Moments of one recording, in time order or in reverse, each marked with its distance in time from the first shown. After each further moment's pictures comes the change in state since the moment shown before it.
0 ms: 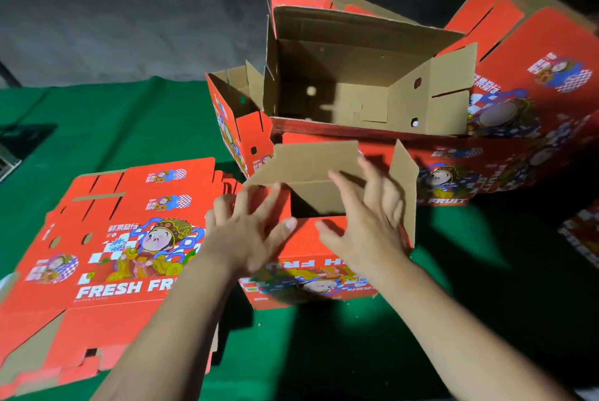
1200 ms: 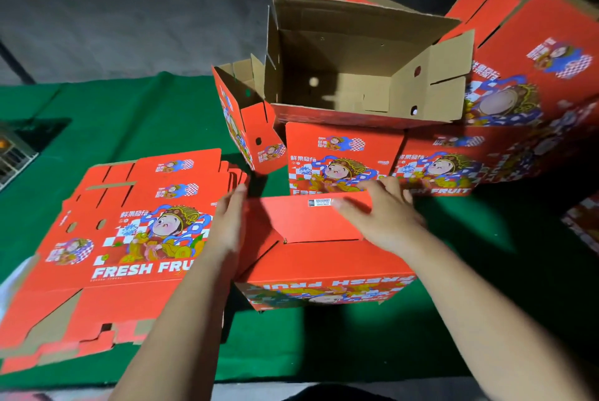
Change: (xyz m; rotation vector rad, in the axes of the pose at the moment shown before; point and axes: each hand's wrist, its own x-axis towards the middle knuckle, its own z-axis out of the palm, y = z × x) left_hand -0.017 0.003 0.005 -1.437 0.040 -0.486; right_hand 0.003 0.030 -0.023 0.106 -0.366 0.331
